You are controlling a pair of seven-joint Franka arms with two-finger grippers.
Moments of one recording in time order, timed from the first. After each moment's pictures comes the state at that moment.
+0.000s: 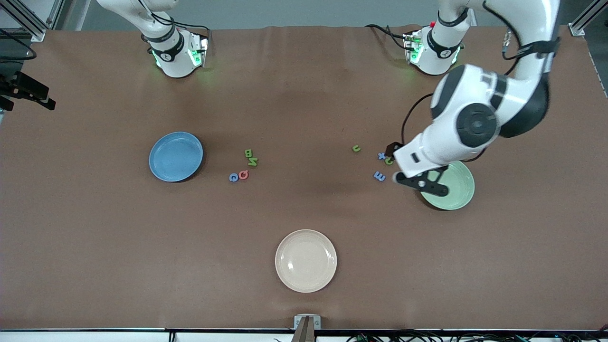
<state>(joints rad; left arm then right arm) -0.41 0.34 -0.04 -1.65 -0.03 1.84 -0.06 0.00 -0.11 -0.12 -1.63 0.00 1.49 -0.11</state>
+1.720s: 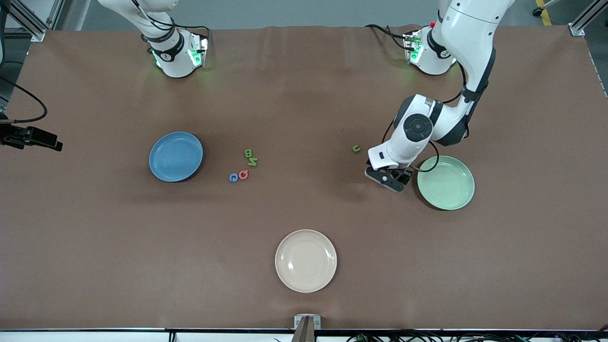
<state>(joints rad) -0.43 0.43 -0.04 -2.16 0.00 2.61 0.10 -0.07 0.11 -0.12 -1.62 0.00 1.61 -0.12</state>
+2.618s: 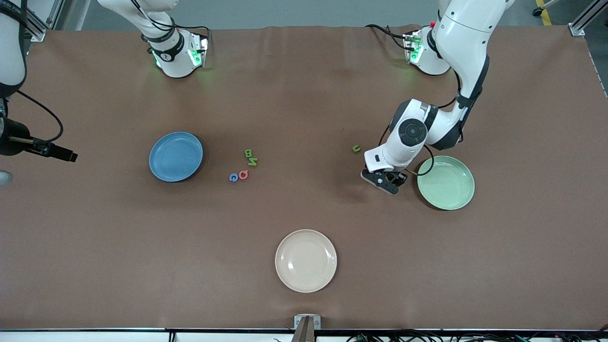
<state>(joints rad) -0.44 0.48 -0.05 -2.12 0.00 2.63 0.10 -0.02 0.14 -0.11 -1.64 0.00 1.64 0.21</state>
